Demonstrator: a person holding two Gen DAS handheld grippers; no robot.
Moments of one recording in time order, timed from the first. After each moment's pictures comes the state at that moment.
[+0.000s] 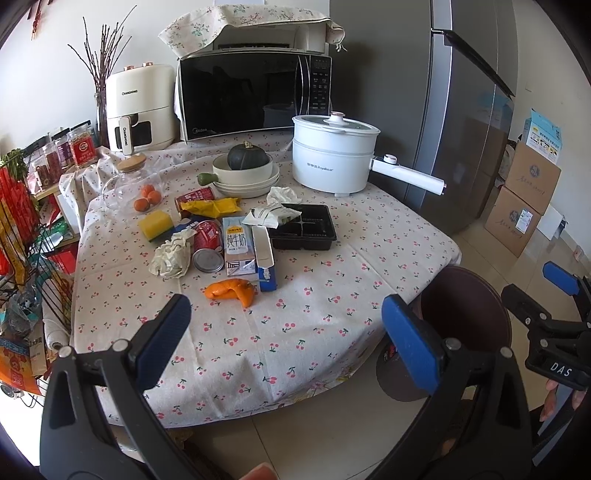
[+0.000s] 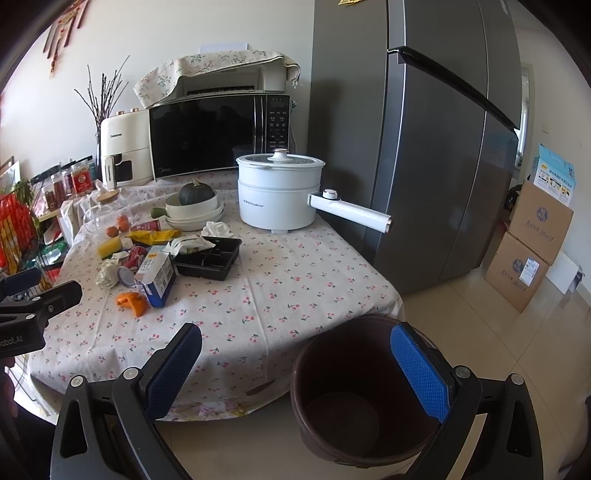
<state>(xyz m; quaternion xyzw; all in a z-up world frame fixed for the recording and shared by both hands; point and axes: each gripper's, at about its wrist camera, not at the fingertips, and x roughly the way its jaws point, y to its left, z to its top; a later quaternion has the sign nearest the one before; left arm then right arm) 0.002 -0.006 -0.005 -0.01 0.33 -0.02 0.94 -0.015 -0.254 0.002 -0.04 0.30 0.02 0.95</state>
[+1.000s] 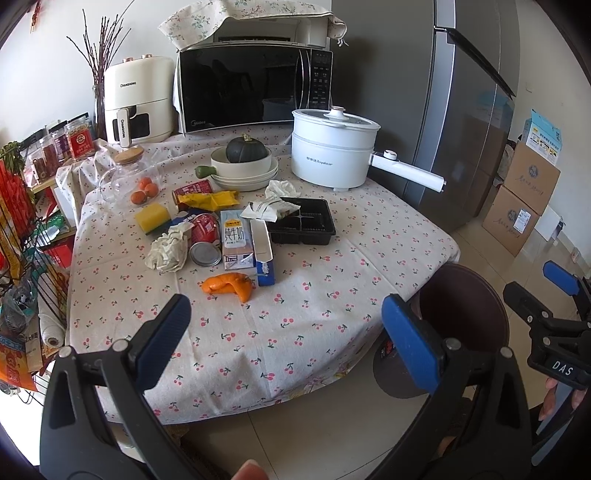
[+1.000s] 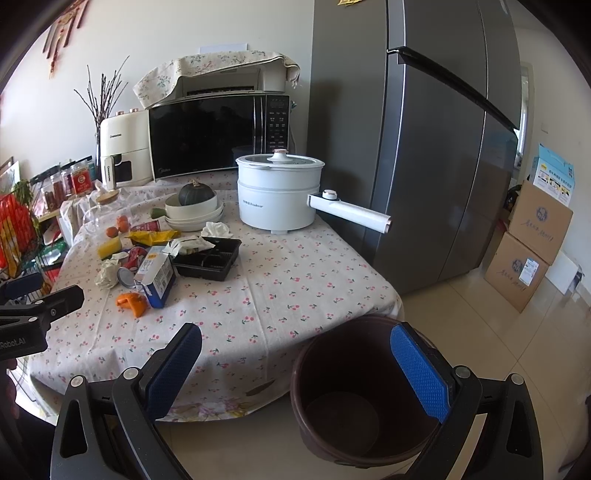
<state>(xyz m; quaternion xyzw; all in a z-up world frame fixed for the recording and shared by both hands) 0.004 -0.001 -0.011 -0.02 0.34 -0.03 0.94 -0.015 -0.255 0.000 -0.04 0.30 0.02 0.95</state>
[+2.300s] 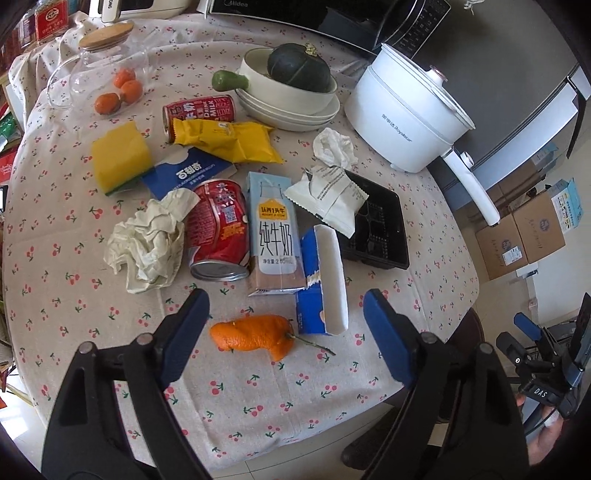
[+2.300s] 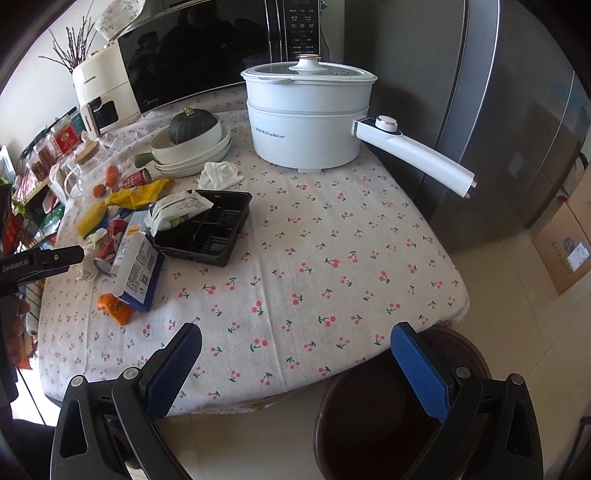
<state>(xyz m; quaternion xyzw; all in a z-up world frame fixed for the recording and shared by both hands) 0.194 0.095 -0.070 -0.17 0.53 -0.06 0.83 0.167 -0.235 -0.035 -0.03 0.50 0.08 0.86</state>
